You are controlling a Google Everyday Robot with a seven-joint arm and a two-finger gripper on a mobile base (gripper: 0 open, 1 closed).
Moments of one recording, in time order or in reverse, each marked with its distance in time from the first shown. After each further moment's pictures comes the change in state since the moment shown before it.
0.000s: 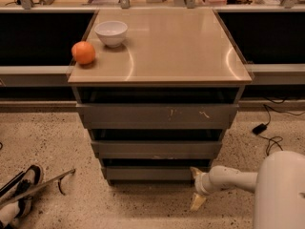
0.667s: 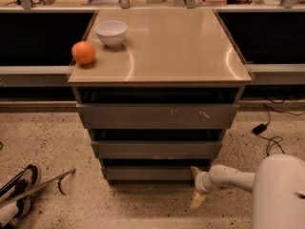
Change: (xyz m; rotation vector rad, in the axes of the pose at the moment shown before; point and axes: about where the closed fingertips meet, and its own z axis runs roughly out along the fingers) arm 0.008 -0.009 0.015 0.005 -0.010 0.008
